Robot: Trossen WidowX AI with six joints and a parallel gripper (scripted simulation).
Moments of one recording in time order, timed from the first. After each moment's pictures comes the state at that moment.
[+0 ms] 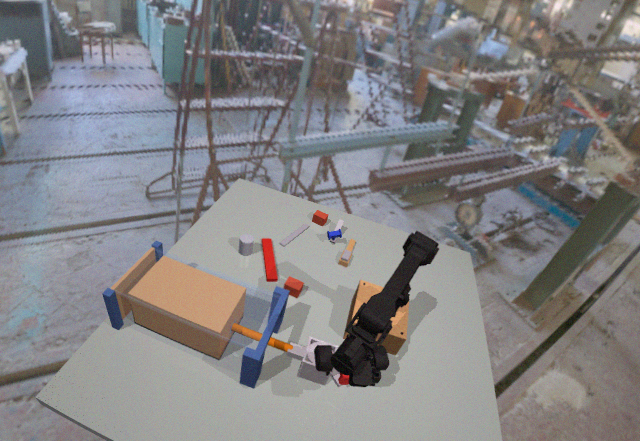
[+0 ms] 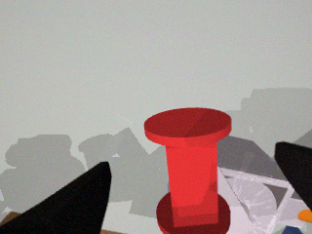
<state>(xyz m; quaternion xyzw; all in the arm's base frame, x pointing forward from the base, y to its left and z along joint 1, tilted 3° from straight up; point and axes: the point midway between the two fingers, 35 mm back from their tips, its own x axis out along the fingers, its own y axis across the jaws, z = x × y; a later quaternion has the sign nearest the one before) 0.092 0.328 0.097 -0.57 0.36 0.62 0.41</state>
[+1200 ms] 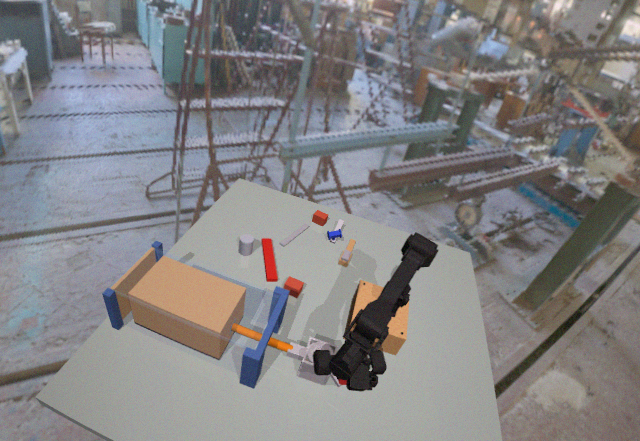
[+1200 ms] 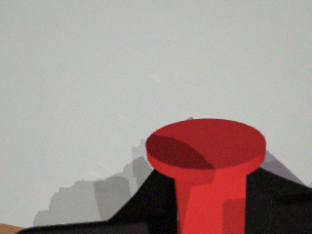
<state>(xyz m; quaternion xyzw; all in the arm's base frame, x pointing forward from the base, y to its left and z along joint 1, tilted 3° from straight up) 0.090 0.328 0.072 -0.57 0.36 0.62 0.41</state>
